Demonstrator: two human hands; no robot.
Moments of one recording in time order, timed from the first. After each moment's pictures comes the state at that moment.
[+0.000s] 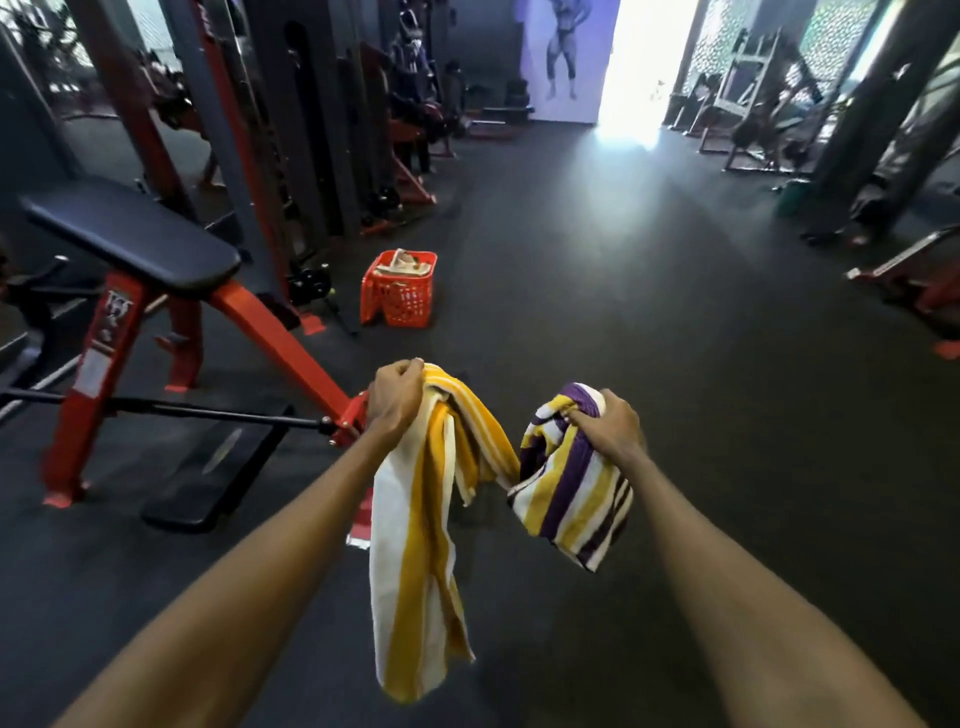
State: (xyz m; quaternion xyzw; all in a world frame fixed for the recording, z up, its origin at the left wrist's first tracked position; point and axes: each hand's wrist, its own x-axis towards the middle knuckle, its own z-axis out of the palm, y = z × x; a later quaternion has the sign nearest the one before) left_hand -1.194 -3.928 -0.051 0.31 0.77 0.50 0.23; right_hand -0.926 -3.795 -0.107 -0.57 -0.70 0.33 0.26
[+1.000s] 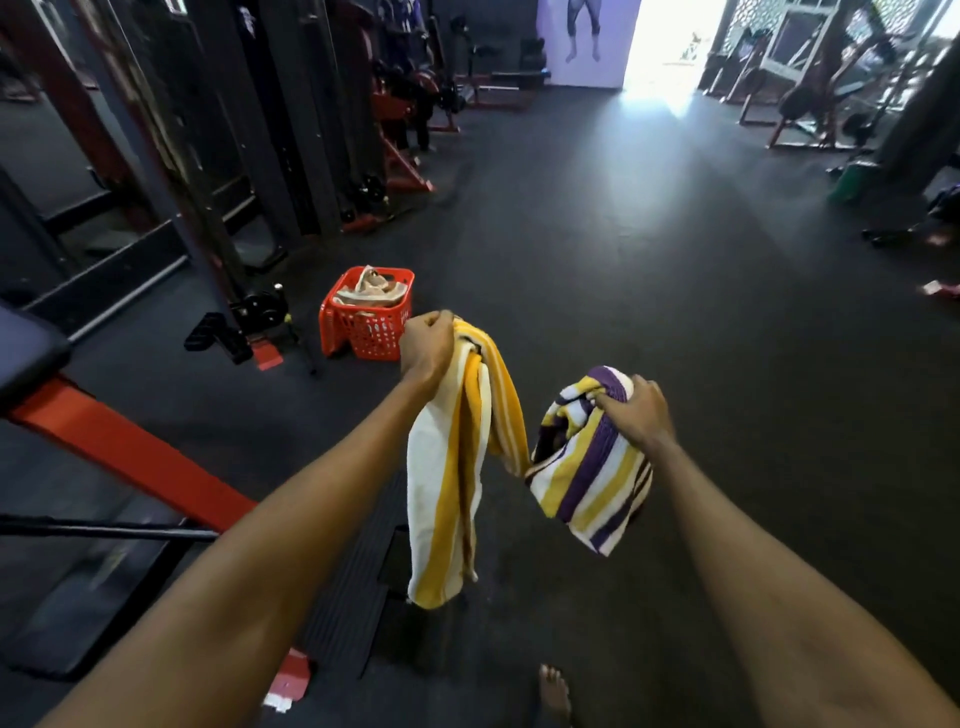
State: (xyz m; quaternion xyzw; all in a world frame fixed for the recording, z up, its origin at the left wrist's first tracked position) left_hand -1.287 -3.309 -0.035 0.29 0.74 0.56 0.25; right_hand -1.017 -3.198 -0.121 -0.60 -0.71 0.29 0.23
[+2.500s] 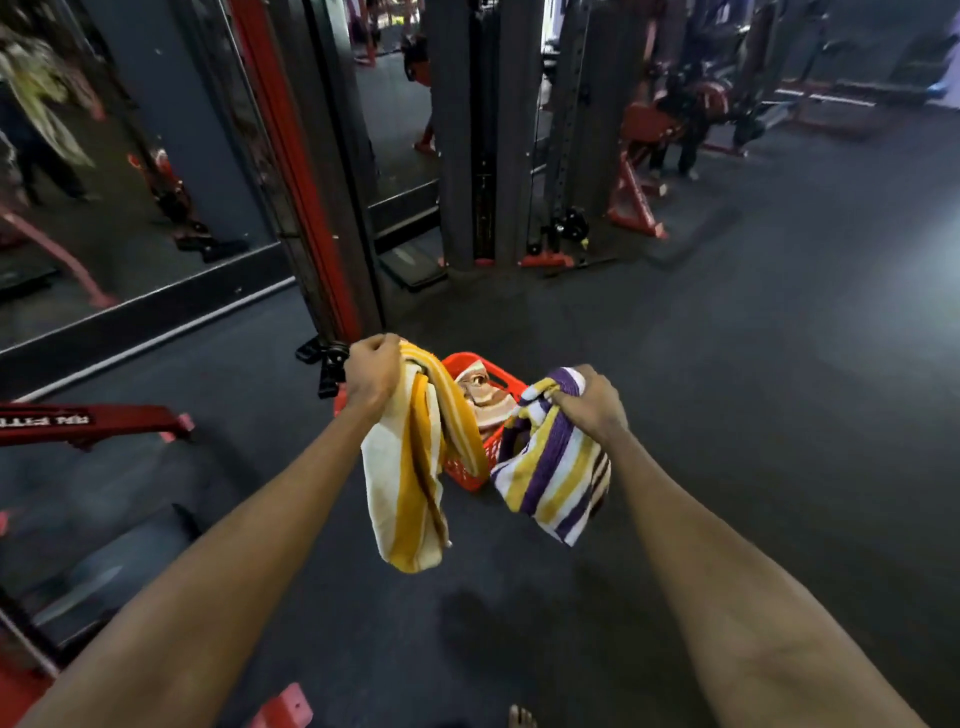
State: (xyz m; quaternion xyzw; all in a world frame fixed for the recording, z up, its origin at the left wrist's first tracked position) left_hand -1.822 -2.639 -0.081 -0.03 0.83 0.55 0.05; right_hand -1.684 -2.380 -0.140 -0.32 -0.86 0.40 0.07
